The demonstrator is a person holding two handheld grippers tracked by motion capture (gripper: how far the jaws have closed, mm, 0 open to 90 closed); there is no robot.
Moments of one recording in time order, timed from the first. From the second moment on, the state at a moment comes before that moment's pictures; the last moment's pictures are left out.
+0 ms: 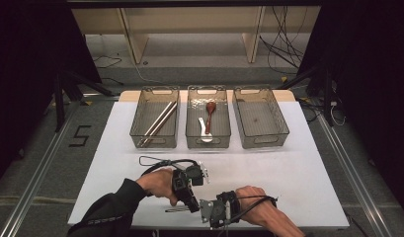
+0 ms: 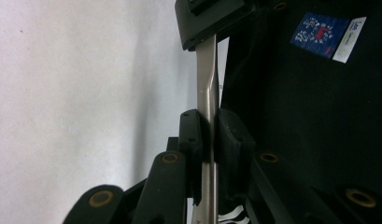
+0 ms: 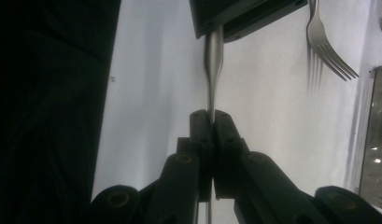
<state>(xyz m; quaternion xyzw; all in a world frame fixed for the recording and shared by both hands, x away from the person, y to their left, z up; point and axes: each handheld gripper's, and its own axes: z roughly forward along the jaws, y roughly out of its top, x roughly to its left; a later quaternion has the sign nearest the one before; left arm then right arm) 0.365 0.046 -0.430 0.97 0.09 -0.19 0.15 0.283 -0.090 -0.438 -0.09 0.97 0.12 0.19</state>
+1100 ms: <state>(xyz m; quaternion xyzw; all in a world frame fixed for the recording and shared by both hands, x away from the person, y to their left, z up) 0.381 0.132 -0.387 0.93 0.25 -0.01 0.28 0.333 -0.169 -0.415 0.08 0.96 0.14 0.22</state>
